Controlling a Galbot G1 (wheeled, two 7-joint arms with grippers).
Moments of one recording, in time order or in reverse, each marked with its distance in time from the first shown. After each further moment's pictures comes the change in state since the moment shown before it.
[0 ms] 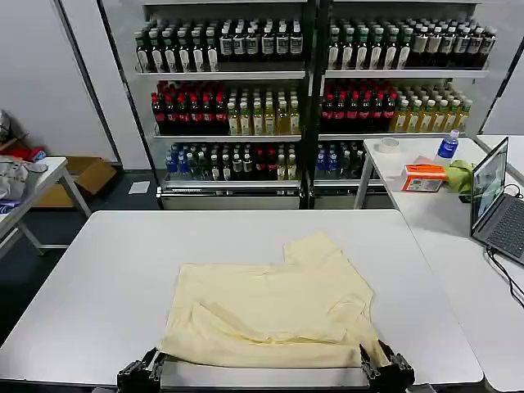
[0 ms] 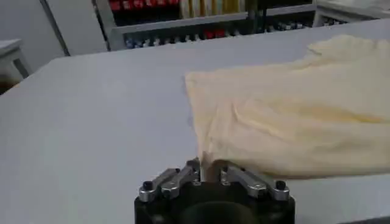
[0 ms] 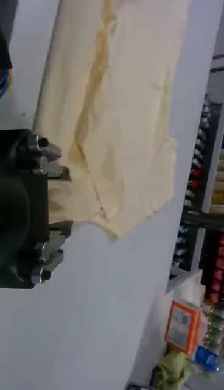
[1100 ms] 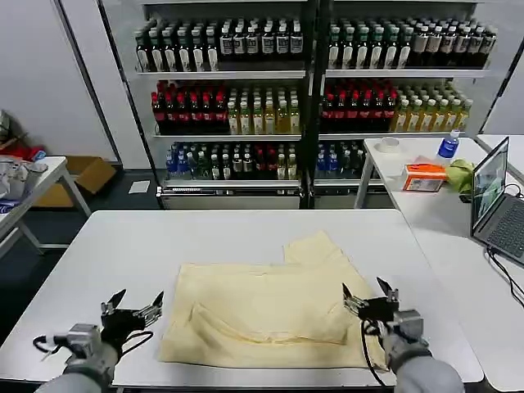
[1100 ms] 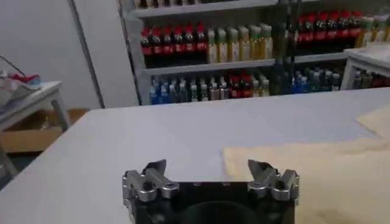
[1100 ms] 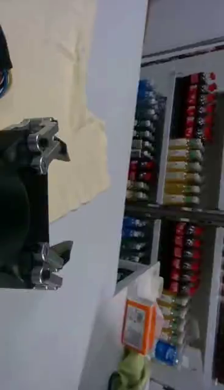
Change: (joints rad) left arm -0.366 0.126 0.026 0.070 -0.254 0.112 -0.154; right arm 0.609 -0.011 -0.218 -0.317 0.239 -0.093 0.106
